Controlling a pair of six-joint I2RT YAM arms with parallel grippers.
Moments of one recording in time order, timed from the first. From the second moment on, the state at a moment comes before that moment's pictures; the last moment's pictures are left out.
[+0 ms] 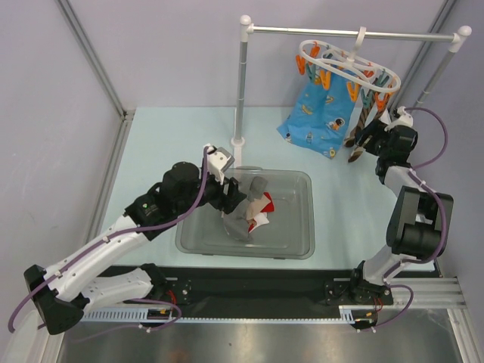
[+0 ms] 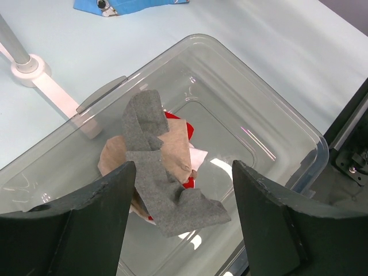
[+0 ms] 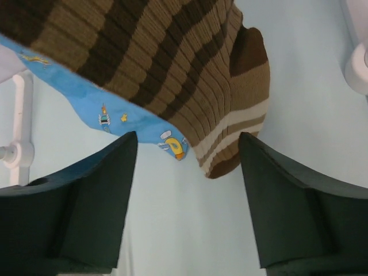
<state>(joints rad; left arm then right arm) -0.81 0.98 0.98 -0.37 0.05 -0.10 -0.26 1.61 0.97 0.35 -0.26 0.35</state>
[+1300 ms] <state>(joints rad) -0.81 1.24 1.13 -0.12 0.25 -0.21 -0.17 1.00 0.98 -0.21 -0.57 0.64</state>
